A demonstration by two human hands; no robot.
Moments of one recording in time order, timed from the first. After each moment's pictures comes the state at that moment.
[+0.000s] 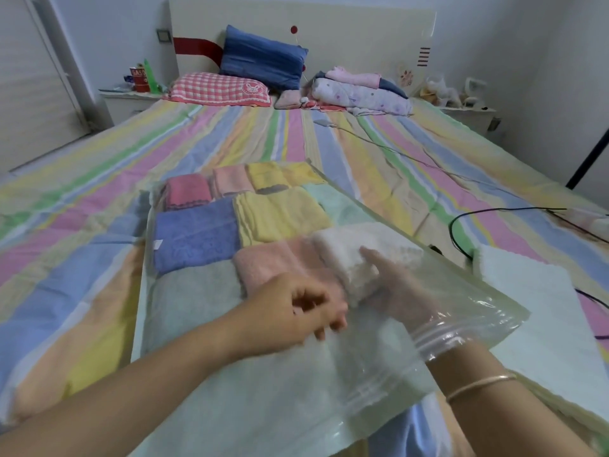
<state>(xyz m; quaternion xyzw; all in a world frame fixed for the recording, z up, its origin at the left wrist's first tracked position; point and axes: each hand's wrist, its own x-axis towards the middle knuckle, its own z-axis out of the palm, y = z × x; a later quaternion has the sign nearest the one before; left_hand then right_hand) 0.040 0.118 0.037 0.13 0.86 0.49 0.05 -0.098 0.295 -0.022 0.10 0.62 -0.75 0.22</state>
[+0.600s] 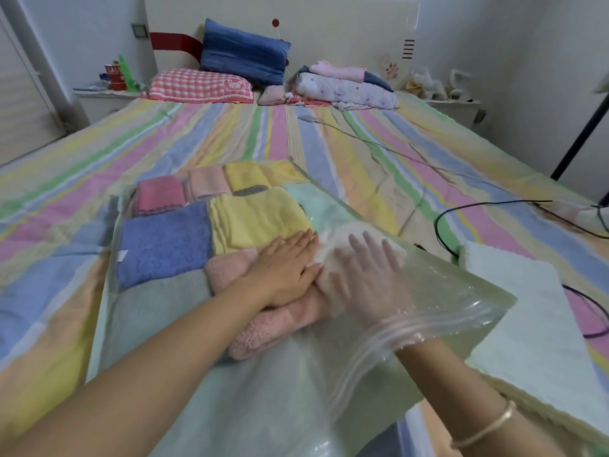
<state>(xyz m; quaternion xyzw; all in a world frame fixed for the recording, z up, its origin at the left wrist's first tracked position) -0.100 0.119 -0.034 0.12 0.99 0.03 0.03 -0.104 0.307 -0.048 -0.24 0.96 0.00 -0.15</state>
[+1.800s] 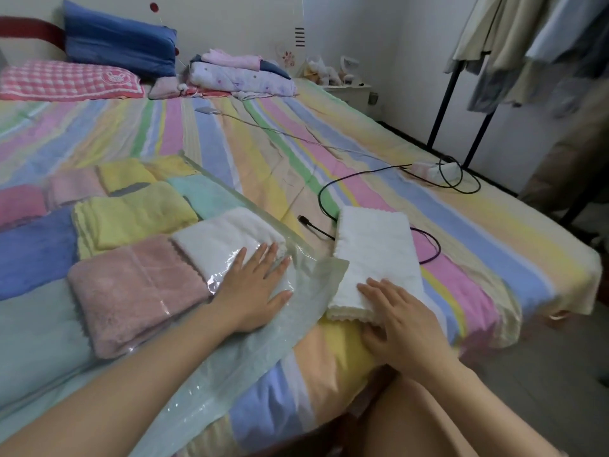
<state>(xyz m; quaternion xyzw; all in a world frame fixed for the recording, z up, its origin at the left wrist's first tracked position) -0.072 0.247 -0.075 0.22 0.97 -0.05 0.01 0.020 0.509 -0.066 -0.11 0.98 -0.05 -0.13</state>
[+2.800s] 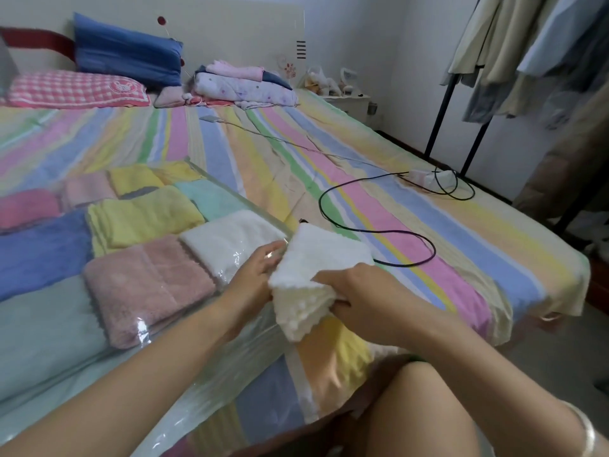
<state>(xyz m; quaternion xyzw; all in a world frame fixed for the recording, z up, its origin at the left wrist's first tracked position) -0.023 0.263 -0.015 0.04 0.72 0.69 0.09 0.037 0.443 0.050 -0.24 0.96 -0.15 0.02</state>
